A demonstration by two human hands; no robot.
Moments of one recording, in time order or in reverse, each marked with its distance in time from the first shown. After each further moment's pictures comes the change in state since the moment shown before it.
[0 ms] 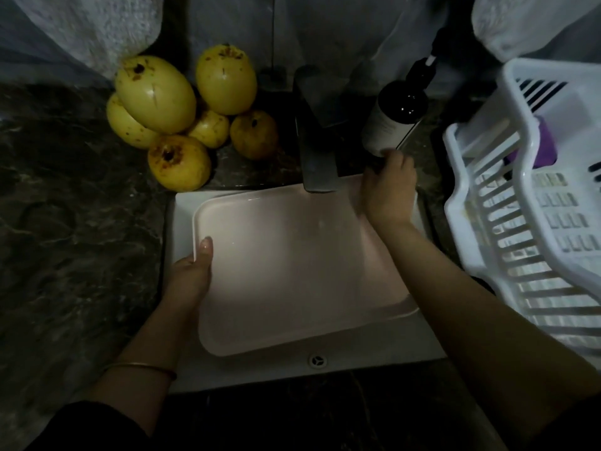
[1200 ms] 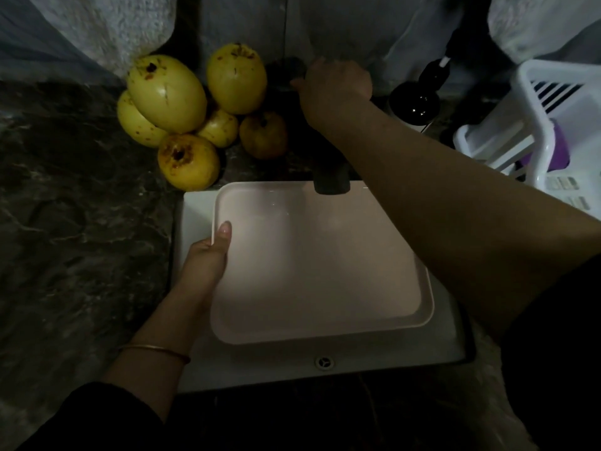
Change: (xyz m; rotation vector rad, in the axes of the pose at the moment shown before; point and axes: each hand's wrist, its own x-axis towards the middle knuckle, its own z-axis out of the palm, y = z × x) left_hand 0.005 0.019 0.009 0.035 -0.061 0.089; right_hand 0.060 -0.146 -0.012 -0.649 -0.247 -0.420
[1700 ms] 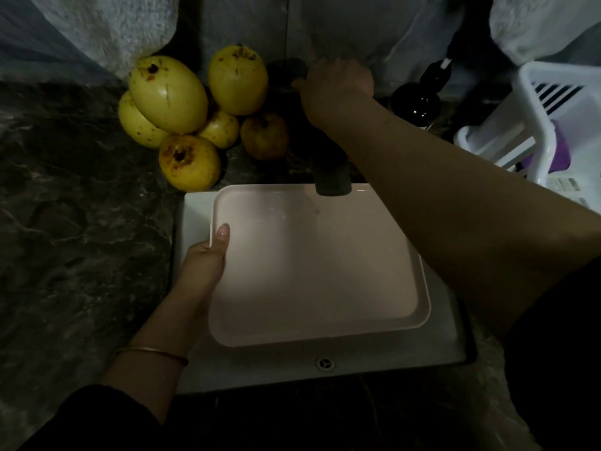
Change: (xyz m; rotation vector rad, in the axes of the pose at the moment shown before) left_hand 0.001 -0.002 -0.004 0.004 0.012 -0.022; right_hand 0.000 0.002 -0.001 0.006 0.036 -0.048
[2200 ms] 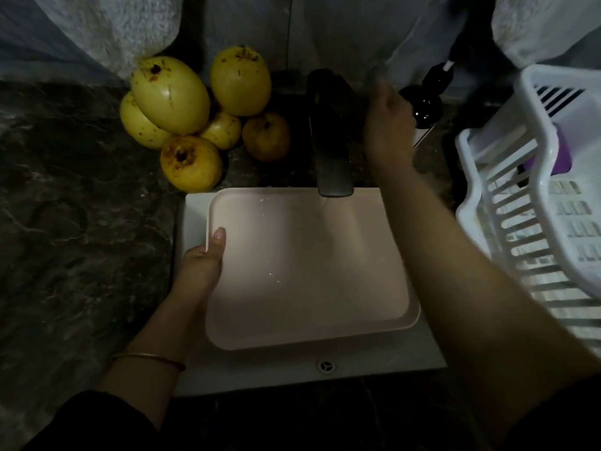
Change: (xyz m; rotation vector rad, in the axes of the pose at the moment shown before) left_hand -0.001 -0.005 -0.003 -0.036 -0.009 0.011; right_hand -0.049 0.039 0.034 1.128 0.286 0.384
